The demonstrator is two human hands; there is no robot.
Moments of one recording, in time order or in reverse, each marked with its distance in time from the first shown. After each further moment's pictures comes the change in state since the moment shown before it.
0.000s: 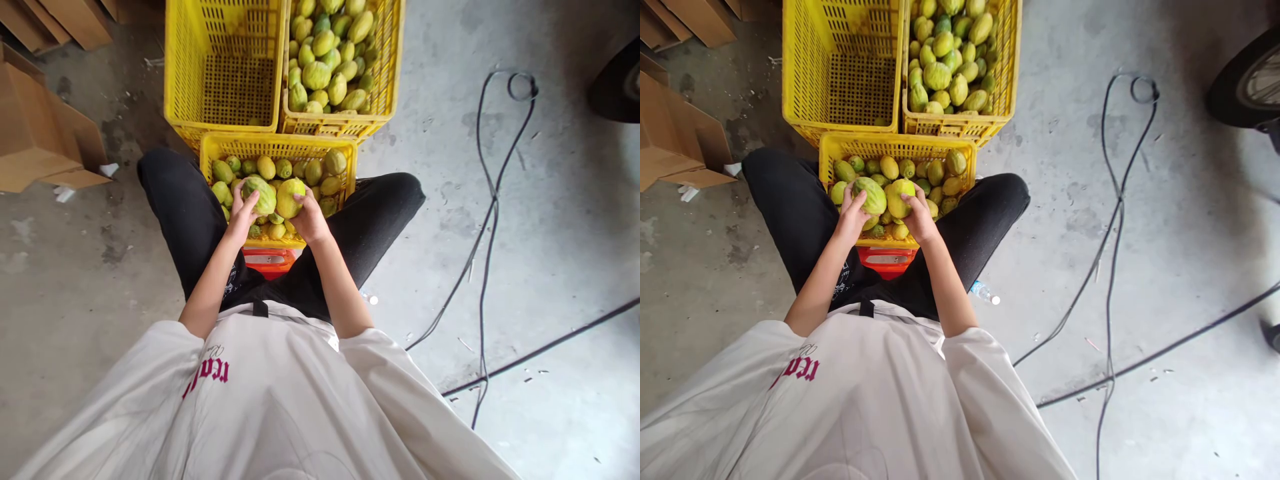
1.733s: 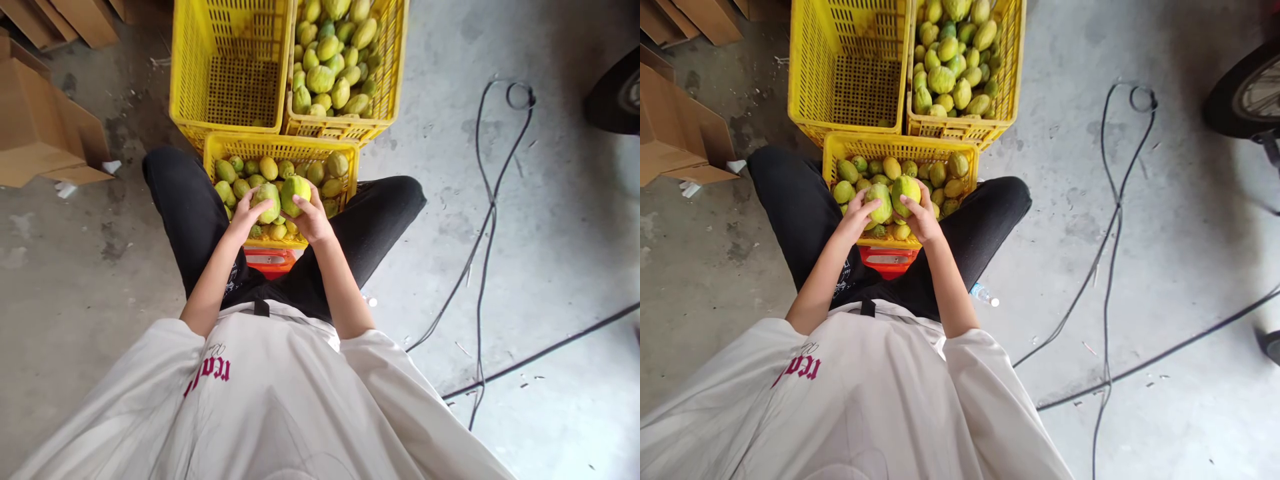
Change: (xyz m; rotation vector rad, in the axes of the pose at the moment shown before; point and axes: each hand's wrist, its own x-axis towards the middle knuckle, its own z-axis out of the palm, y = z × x) left_hand 0.009 -0.005 -0.008 0.086 -0.021 -0.051; right_hand -0.014 -0.018 0.001 -0.112 -0.050 -0.009
